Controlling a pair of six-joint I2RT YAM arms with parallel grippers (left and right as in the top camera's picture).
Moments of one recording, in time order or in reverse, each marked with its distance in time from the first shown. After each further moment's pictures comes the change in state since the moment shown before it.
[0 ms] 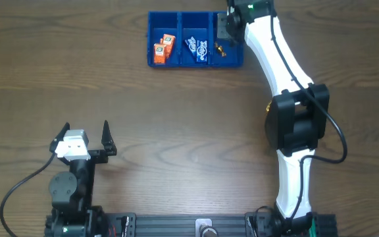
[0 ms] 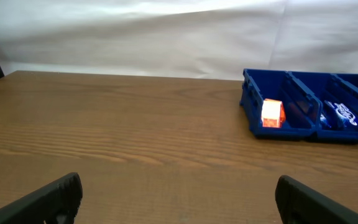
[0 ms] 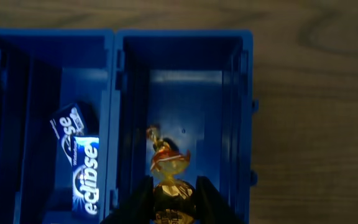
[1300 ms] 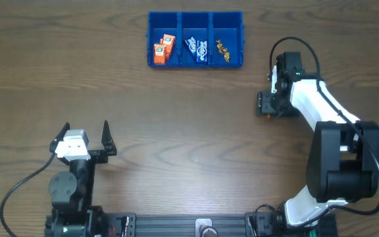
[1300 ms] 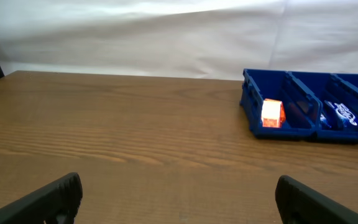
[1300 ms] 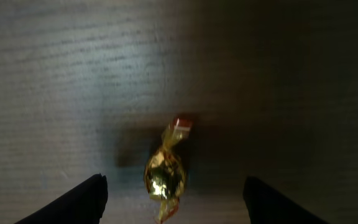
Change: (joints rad) left arm 0.000 0.000 0.000 0.000 0.000 0.000; right arm -0.256 -0.454 -1.020 0.185 -0.066 -0.177
